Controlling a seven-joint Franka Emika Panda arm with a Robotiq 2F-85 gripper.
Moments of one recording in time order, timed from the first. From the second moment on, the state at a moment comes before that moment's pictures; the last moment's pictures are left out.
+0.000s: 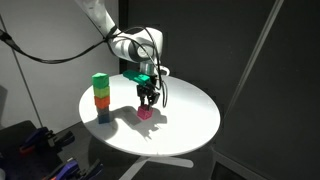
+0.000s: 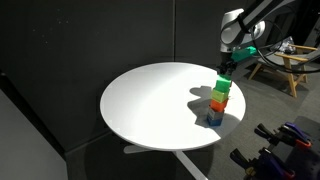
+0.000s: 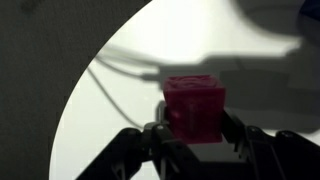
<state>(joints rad) -0.11 0.36 -0.14 -2.08 -0.09 2.33 0.01</state>
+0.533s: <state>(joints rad) -0.11 0.36 -0.14 -2.08 -0.09 2.33 0.01</state>
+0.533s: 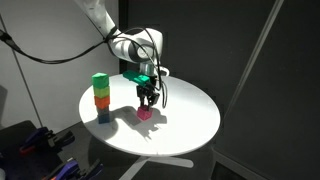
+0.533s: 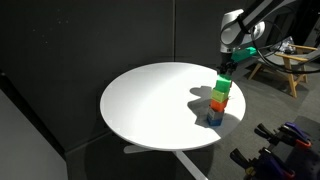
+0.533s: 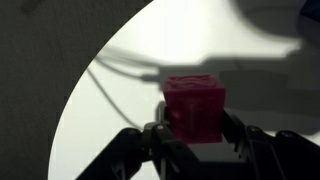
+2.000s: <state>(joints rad) -0.12 0.56 -0.15 -1.96 -0.08 2.41 0.01</state>
